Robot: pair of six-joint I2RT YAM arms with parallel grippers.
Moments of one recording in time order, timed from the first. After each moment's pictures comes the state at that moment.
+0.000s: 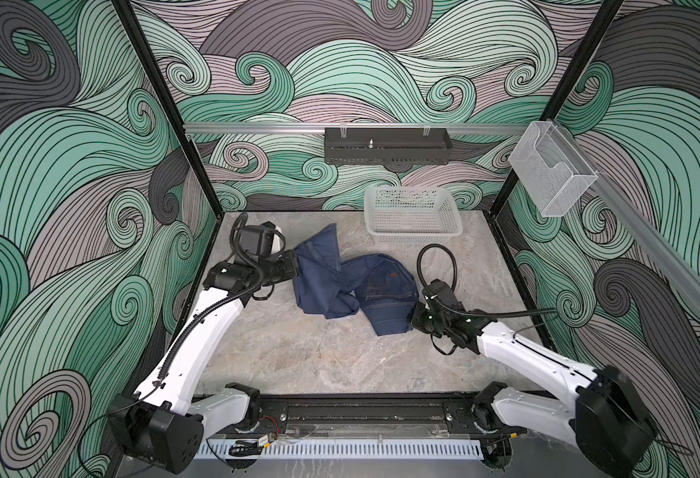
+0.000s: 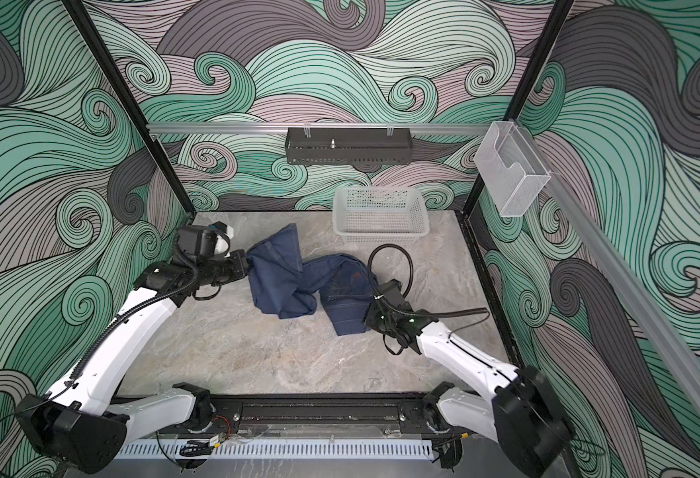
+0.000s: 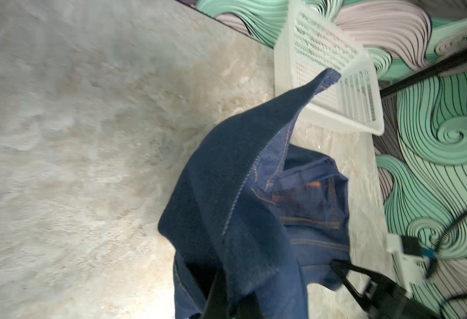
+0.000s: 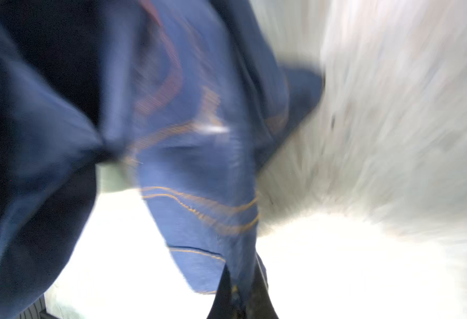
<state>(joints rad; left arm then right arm) -0.22 1.16 1.20 -0.80 0.16 -0.50 0.58 1.12 0.63 -0.41 -0.01 0.87</state>
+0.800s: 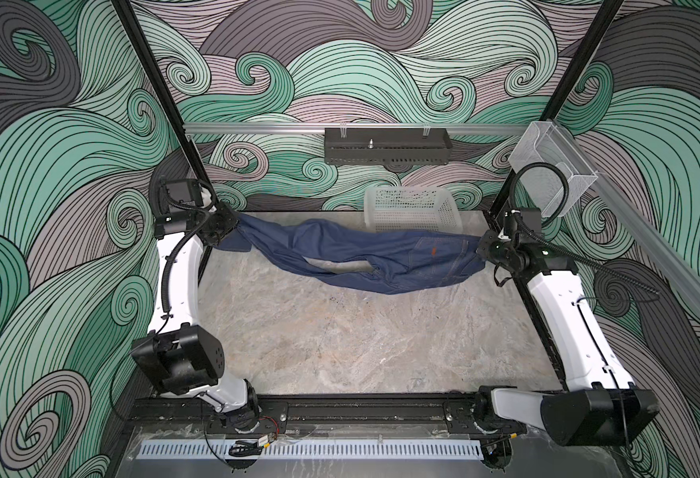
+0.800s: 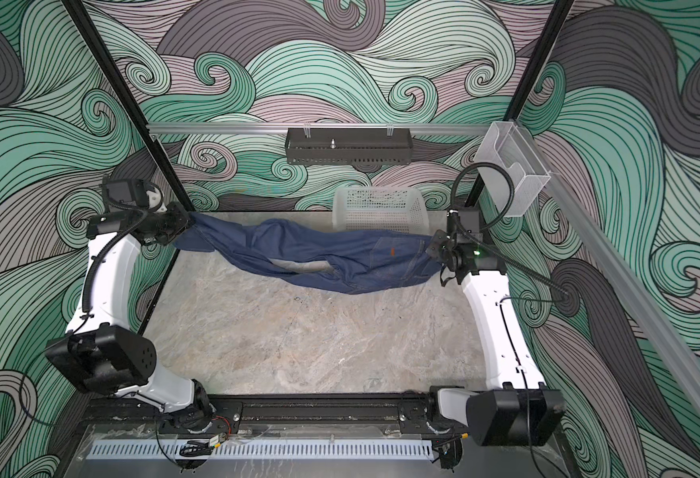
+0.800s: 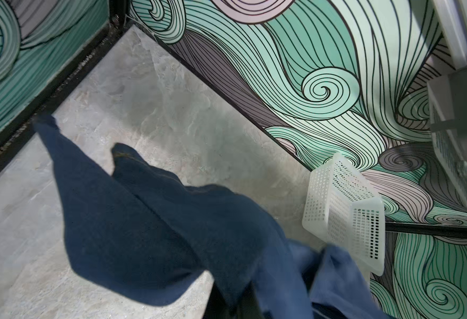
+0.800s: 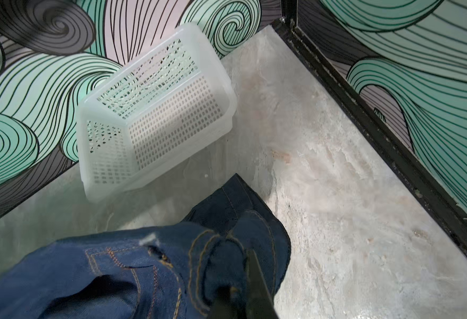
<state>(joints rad) 0.27 1.58 1.72 -0.91 0.34 -0.47 0.01 1.29 1.39 -0.88 0.13 0.48</state>
